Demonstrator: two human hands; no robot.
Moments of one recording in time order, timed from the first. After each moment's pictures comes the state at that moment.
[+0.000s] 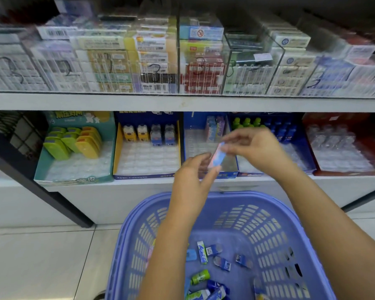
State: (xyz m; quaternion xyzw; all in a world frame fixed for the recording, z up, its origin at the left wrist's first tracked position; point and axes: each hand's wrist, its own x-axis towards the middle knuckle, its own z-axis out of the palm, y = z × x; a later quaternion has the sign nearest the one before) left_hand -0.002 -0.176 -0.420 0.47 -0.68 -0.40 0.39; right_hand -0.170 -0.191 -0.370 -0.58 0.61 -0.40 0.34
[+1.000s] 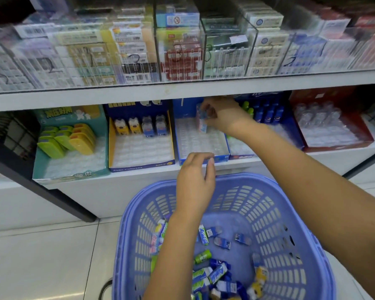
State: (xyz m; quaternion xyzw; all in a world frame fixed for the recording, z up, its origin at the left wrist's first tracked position) left_hand -0.014 -0.157 -0.441 0.46 -0.73 -0.29 0.40; right_hand -0.160 -0.249 -0.366 -0.70 0.68 -0.19 0.12
